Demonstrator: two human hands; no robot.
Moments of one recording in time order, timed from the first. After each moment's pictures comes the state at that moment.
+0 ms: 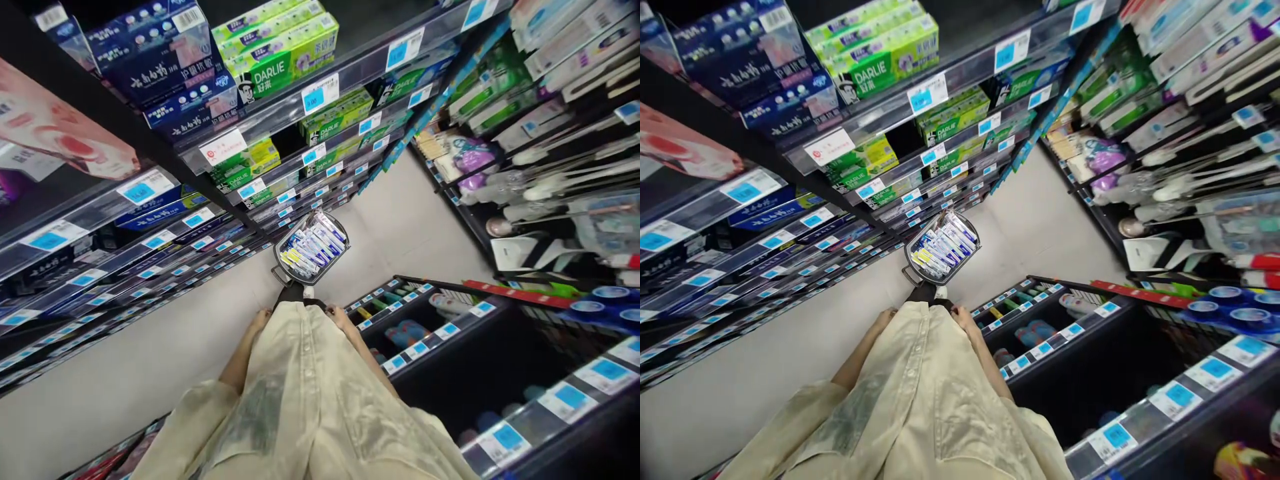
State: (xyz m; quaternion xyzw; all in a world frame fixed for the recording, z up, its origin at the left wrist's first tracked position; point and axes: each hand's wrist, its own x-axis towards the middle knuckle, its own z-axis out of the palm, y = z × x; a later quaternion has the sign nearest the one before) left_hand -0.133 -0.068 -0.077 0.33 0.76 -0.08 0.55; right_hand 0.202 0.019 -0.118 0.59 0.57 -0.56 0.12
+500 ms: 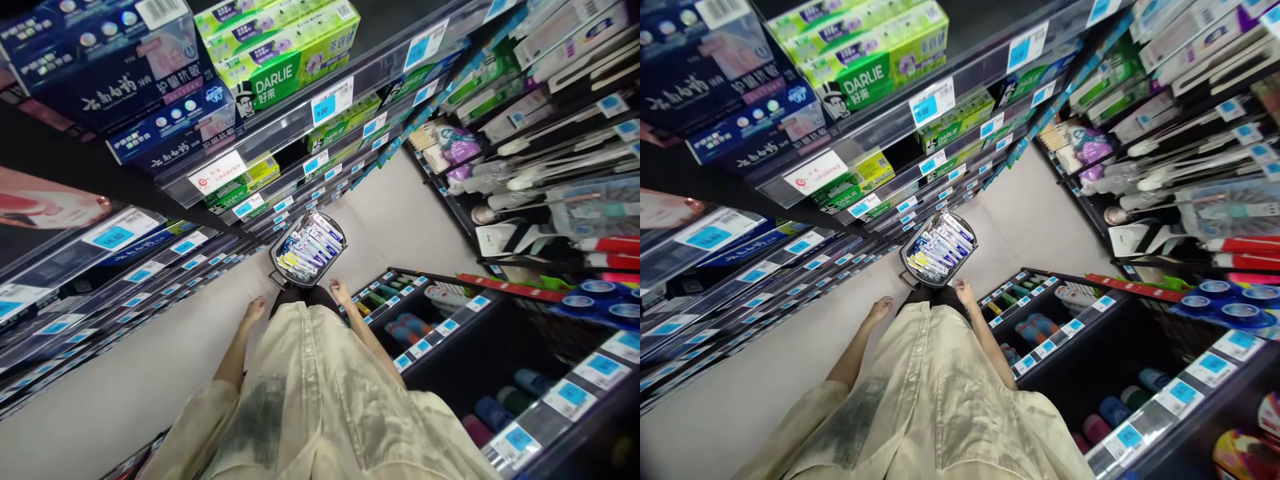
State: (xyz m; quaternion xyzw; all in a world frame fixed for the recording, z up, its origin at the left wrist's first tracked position) left_hand -0.202 -0.007 -0.133 0.31 0.75 -0.04 0.58; right_hand 0.160 0.113 -0.165 0.71 0.48 -0.52 0.03
